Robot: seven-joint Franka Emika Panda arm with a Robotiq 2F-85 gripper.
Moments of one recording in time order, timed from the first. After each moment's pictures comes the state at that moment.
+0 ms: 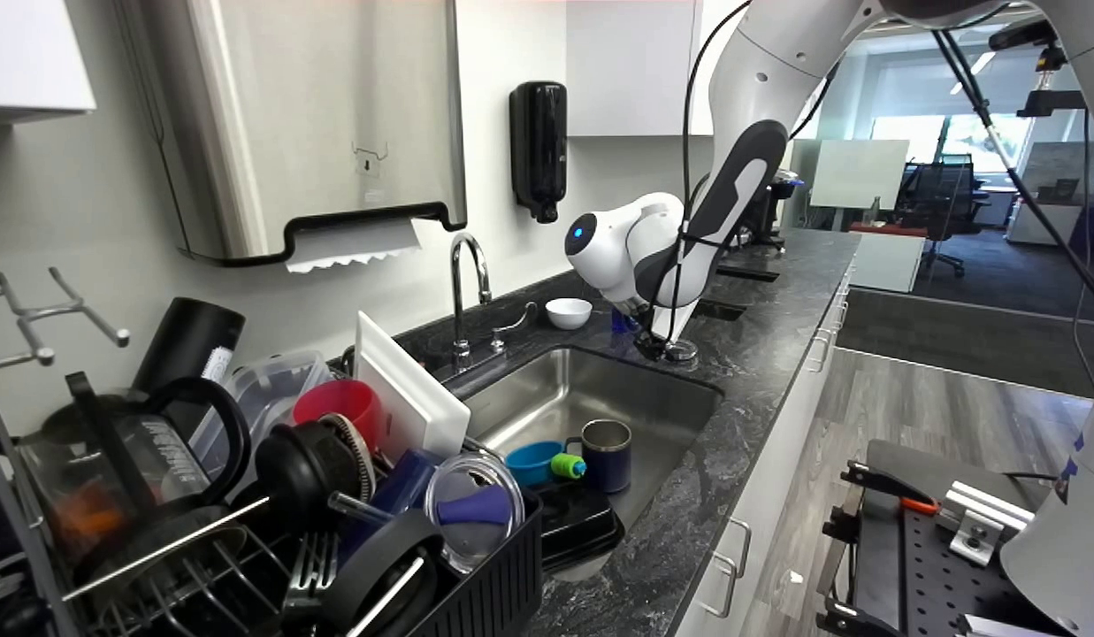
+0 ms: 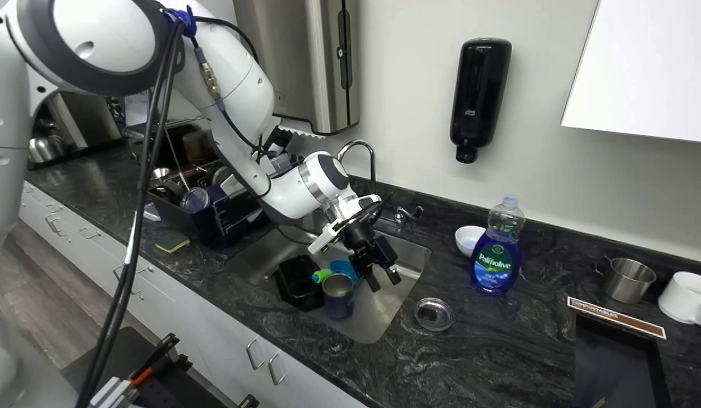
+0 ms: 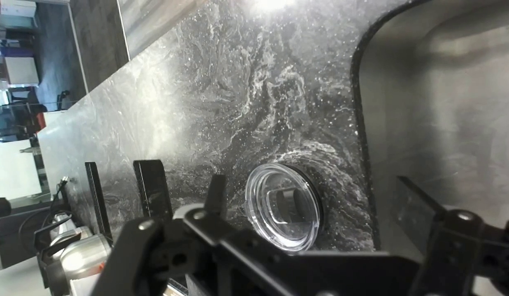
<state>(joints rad) -0.02 0.54 -0.15 -2.01 -0.93 2.13 0.79</state>
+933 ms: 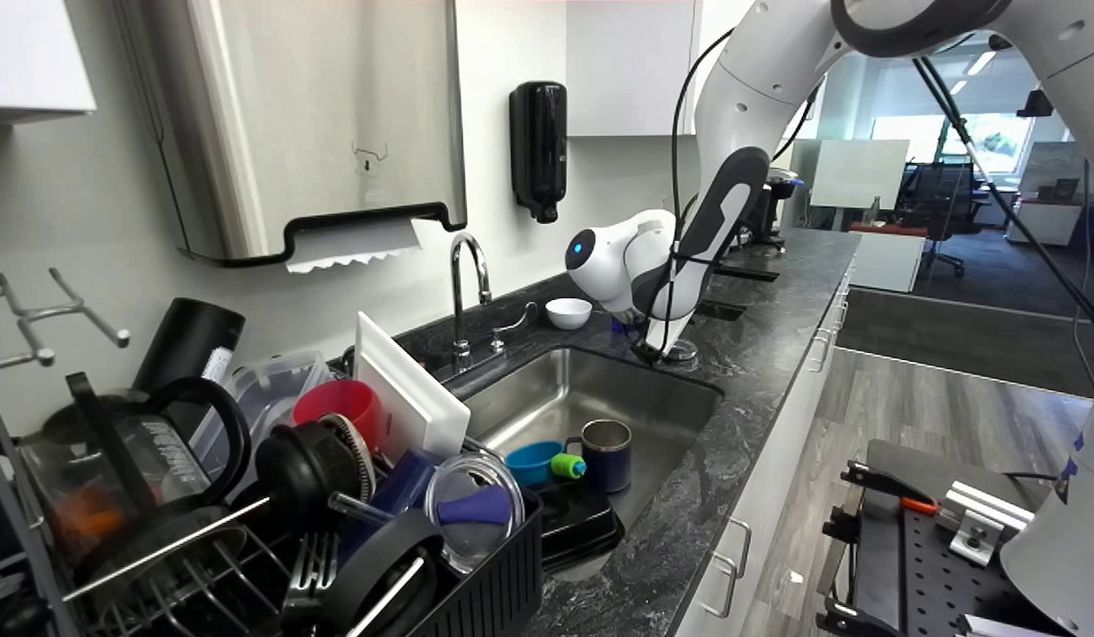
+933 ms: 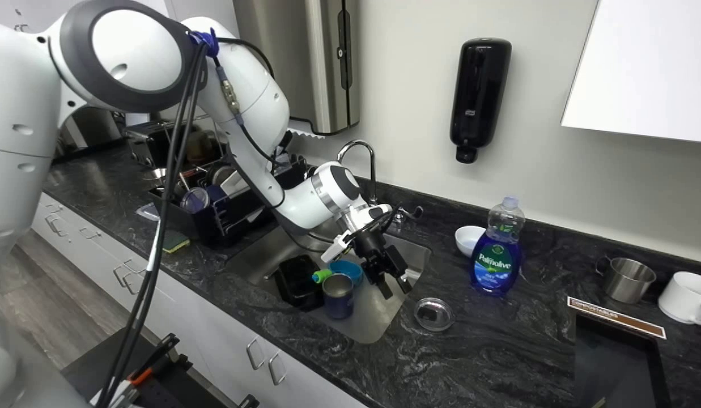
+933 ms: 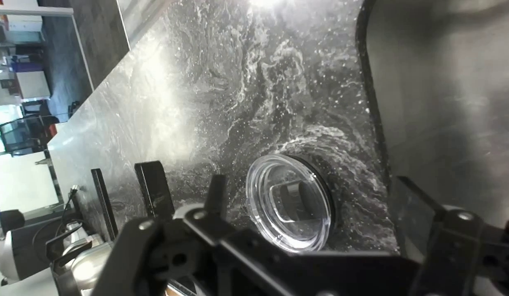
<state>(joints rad) -0.03 0.64 -0.19 -1.93 -0.94 2.16 0.86</state>
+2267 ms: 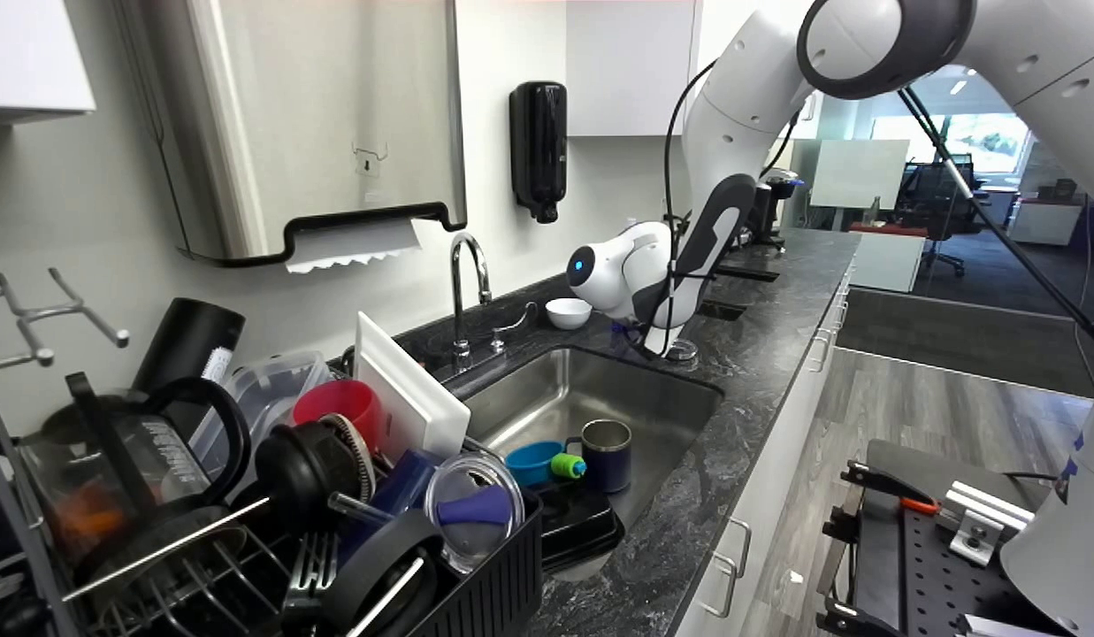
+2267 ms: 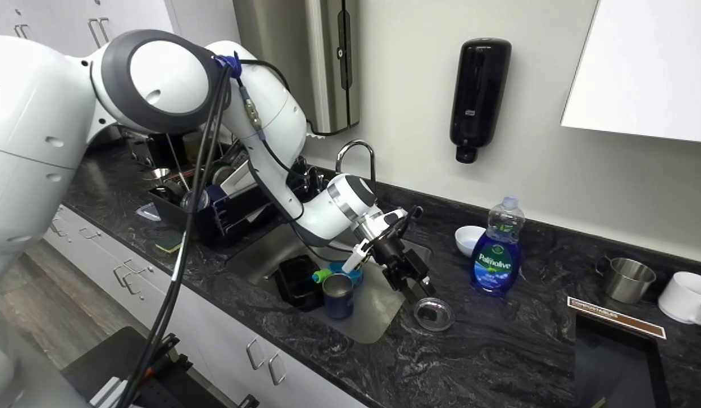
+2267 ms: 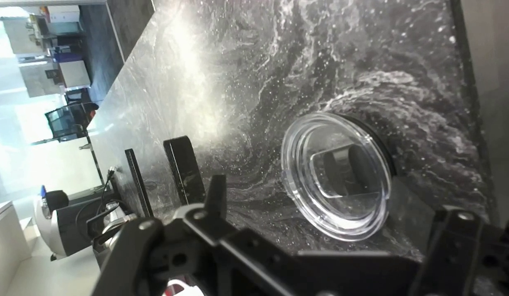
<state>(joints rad) -0.04 0.75 -0.23 -1.82 -1.05 2.16 0.94</state>
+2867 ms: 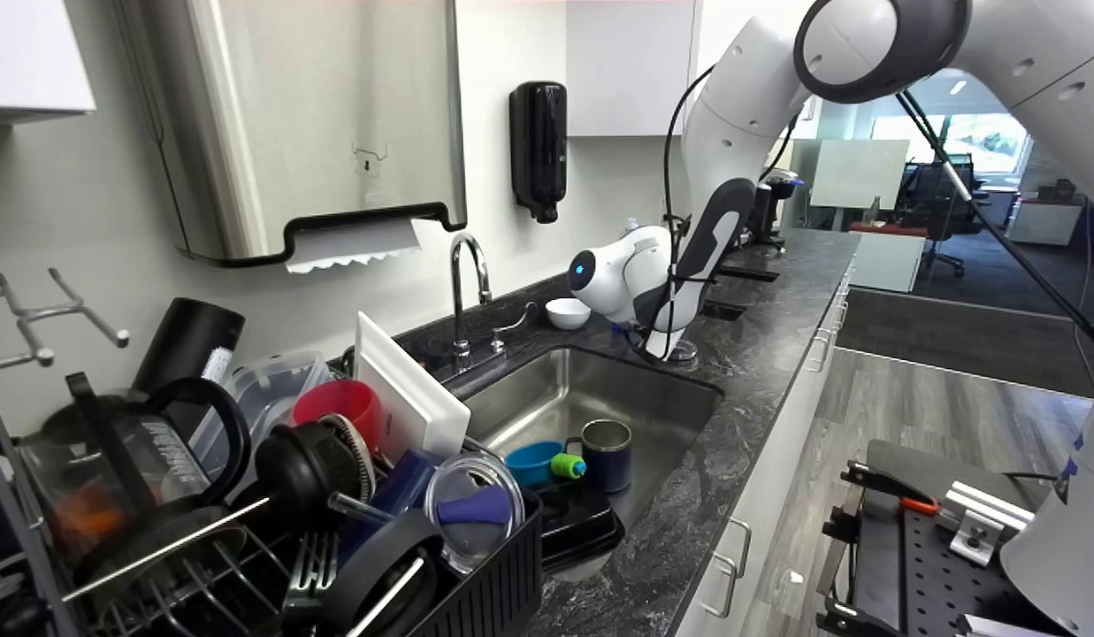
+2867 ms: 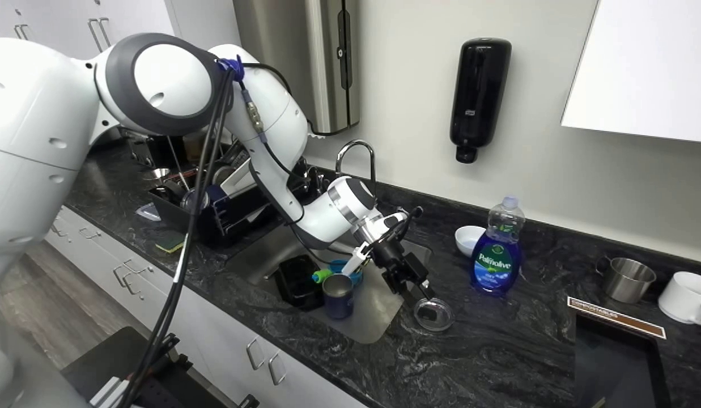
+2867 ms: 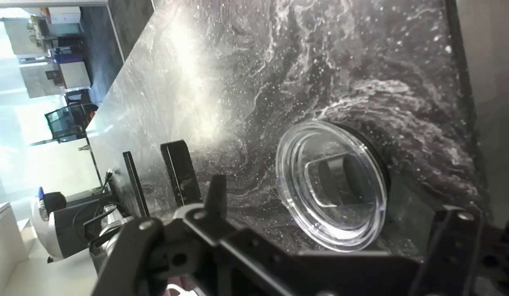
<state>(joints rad) -0.04 0.76 -0.23 -1.82 -1.05 2.16 0.94</state>
